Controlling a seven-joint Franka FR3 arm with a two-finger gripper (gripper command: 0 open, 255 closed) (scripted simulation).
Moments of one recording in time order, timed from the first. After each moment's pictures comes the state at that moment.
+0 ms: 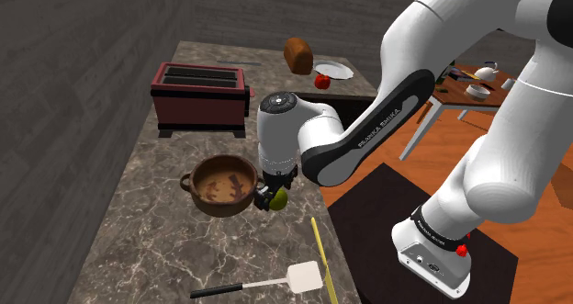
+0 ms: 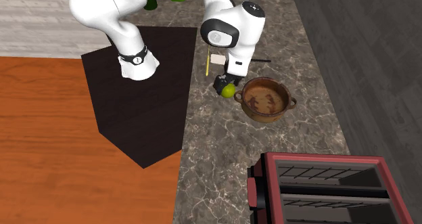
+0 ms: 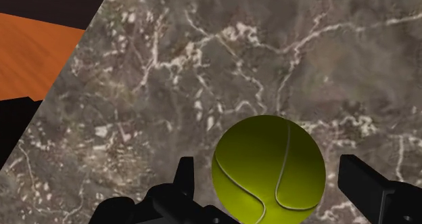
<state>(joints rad) 0.18 0.19 0.51 -2.46 -0.31 2.48 0.81</state>
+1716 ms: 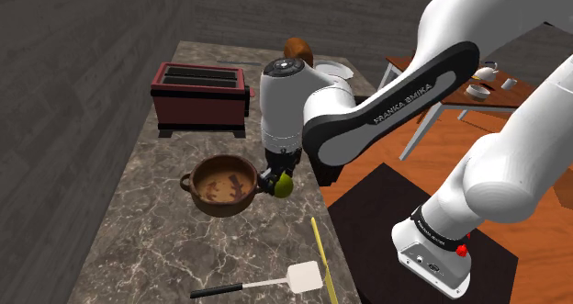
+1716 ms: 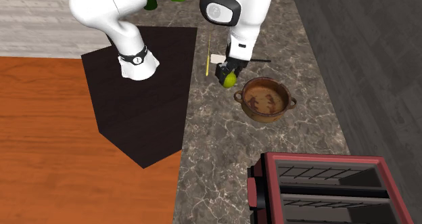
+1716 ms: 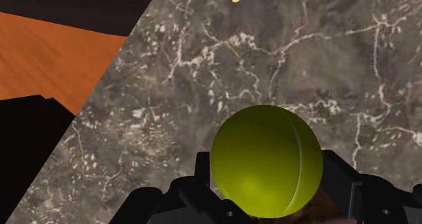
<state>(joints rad) 0.16 0.01 0.56 -2.44 -0.13 2.32 0.67</state>
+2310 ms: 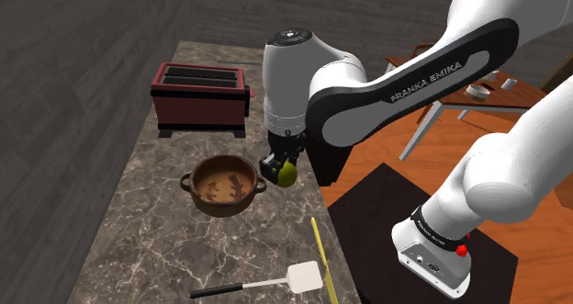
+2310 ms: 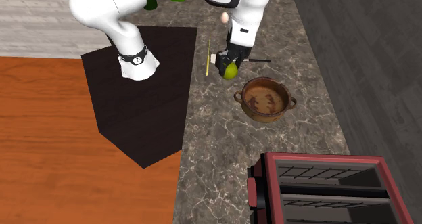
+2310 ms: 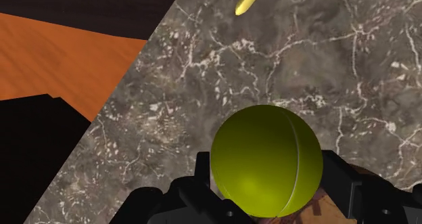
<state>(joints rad) 0.17 -0.11 0.55 -2.41 -0.05 2.20 0.60</state>
